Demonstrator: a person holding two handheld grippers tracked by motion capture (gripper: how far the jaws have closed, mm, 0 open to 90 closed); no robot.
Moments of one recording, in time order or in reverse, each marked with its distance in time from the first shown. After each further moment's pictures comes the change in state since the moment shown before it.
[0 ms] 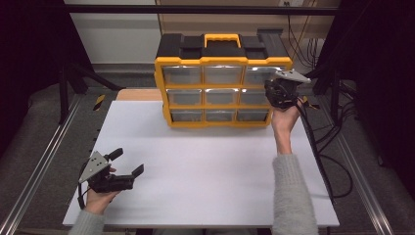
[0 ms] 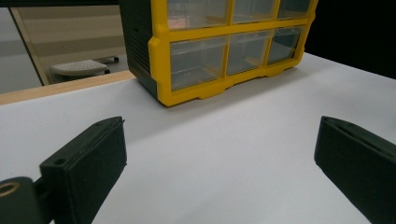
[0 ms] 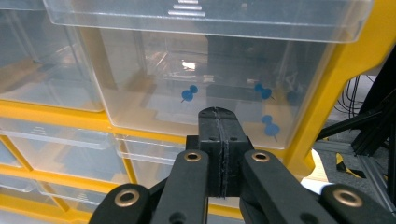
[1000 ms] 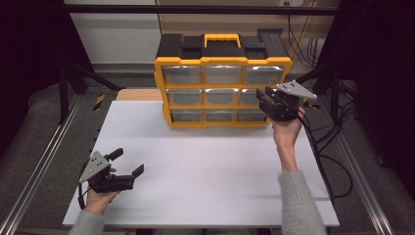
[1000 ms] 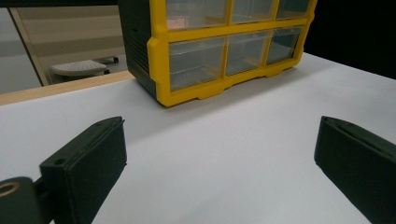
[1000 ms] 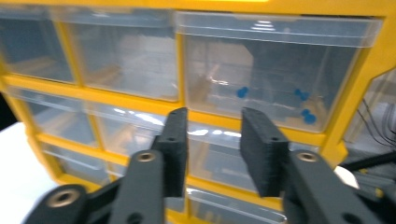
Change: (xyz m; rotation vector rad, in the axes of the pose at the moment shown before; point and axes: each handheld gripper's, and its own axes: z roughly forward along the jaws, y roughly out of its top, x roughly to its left) left arm -0.001 0.001 0.000 0.000 -0.002 0.002; right arm 0.015 -0.016 -0.044 -0.109 0.147 -0.039
